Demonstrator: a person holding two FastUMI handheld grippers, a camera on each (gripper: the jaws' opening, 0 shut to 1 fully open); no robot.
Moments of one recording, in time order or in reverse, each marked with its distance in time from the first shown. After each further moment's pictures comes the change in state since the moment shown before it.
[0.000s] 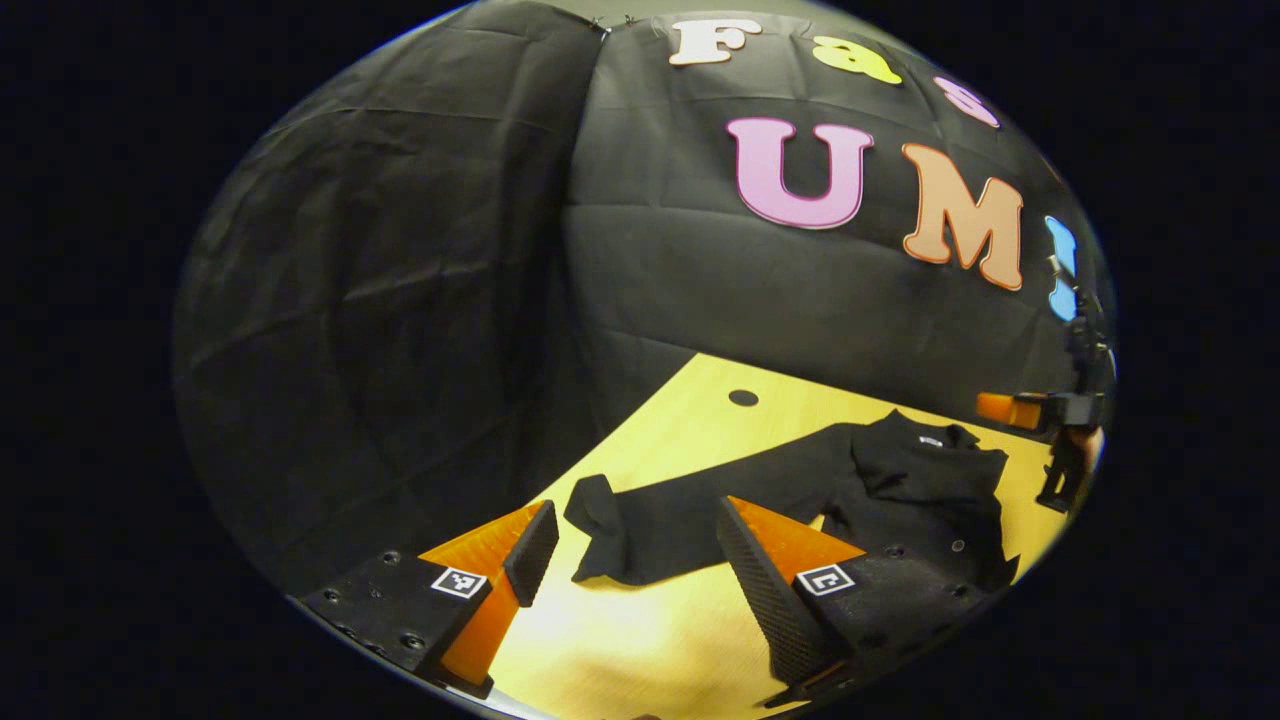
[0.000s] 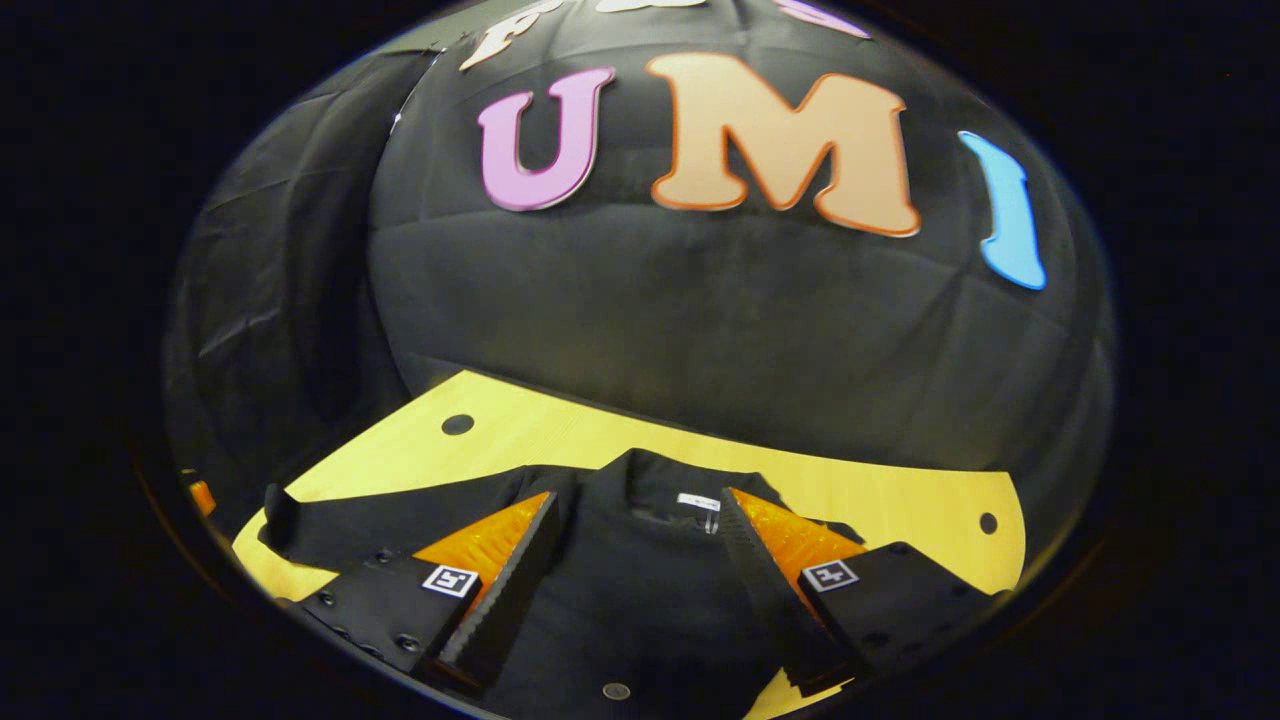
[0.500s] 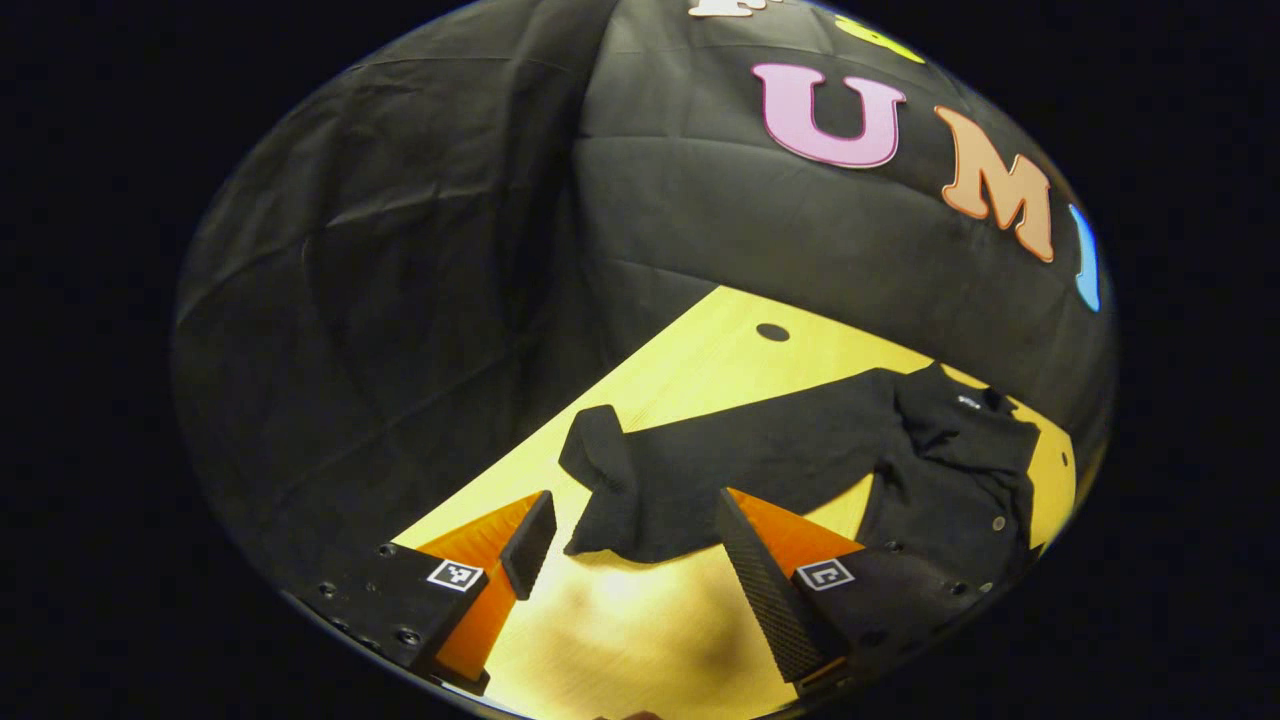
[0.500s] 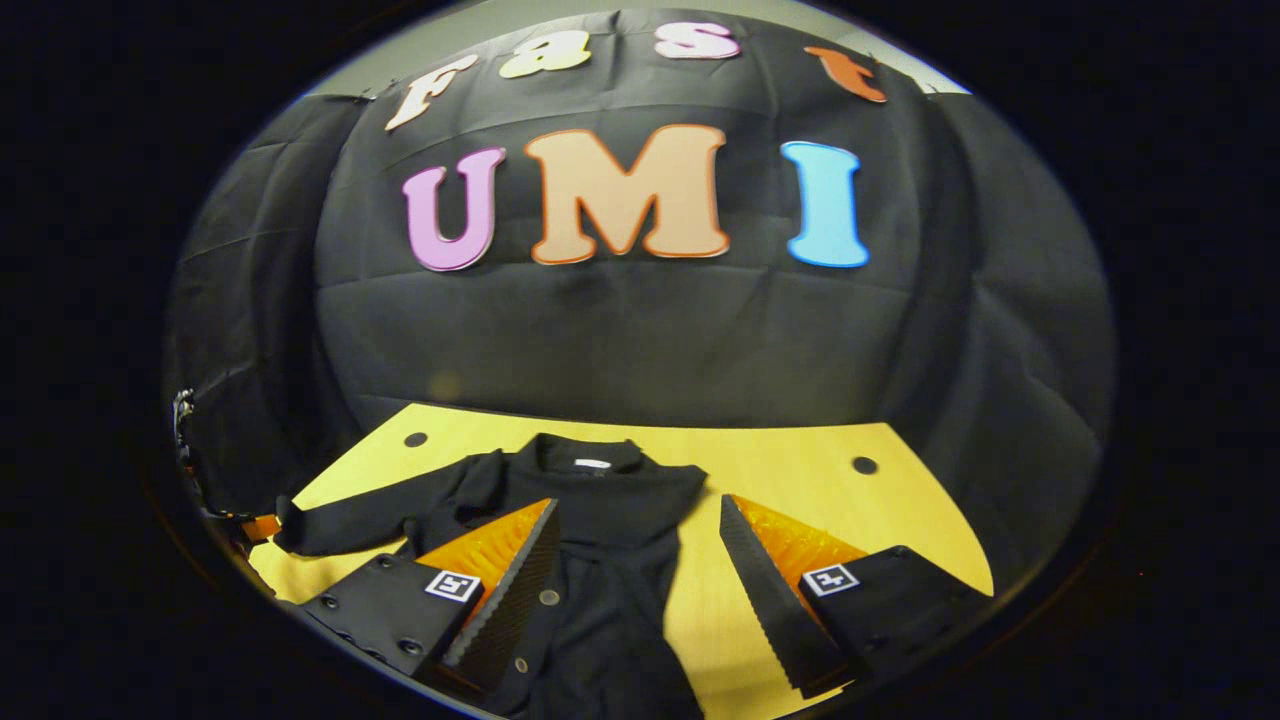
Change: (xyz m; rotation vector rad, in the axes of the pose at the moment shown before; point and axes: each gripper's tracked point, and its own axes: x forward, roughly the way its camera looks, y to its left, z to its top) left arm 0.050 0.015 -0.065 -0.018 0.158 0.041; right arm -0.174 -0.094 -0.063 0.183 -0.061 -0.236
